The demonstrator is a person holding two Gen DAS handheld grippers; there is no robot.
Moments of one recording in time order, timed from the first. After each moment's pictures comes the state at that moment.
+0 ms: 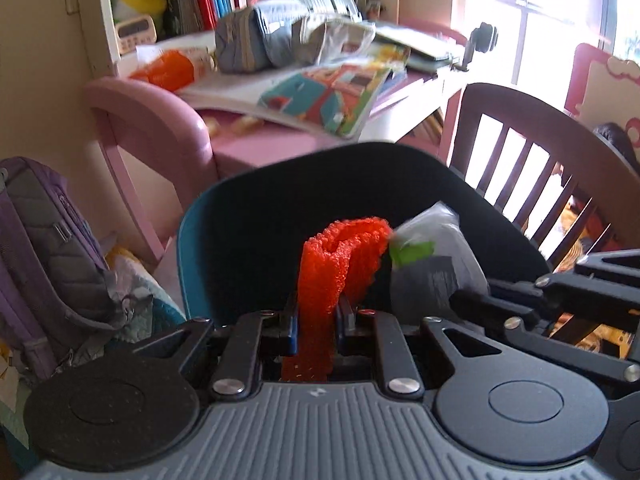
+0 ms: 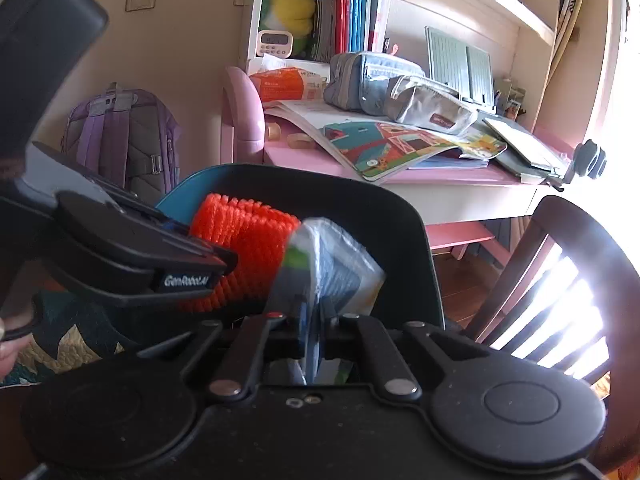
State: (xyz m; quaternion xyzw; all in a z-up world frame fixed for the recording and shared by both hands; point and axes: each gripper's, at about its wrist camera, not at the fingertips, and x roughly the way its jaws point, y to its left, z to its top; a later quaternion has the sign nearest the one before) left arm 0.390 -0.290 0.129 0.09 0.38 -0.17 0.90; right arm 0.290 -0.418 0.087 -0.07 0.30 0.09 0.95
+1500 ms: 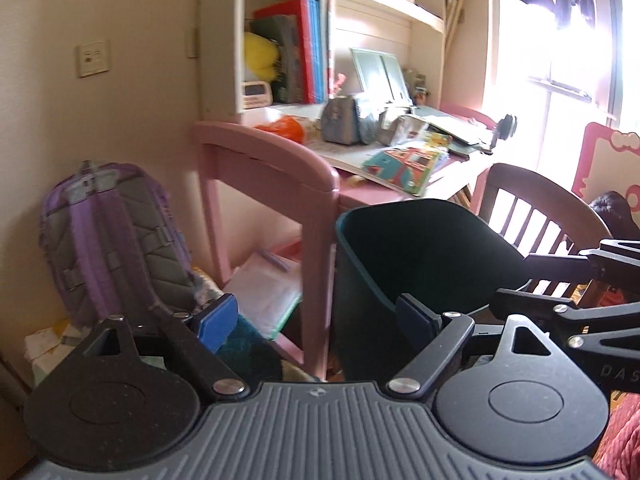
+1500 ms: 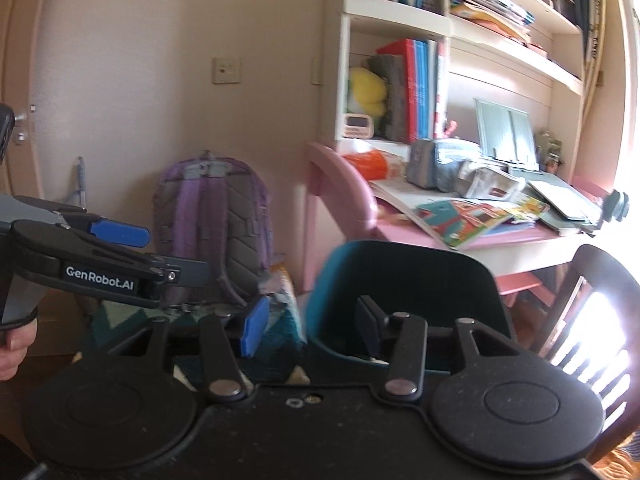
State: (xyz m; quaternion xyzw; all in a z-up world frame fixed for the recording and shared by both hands) left arm 0.248 -0.131 0.195 0.03 0.28 -0.13 0.95; right arm 0.174 -0.352 0.153 -0.04 0.21 0.18 0.96
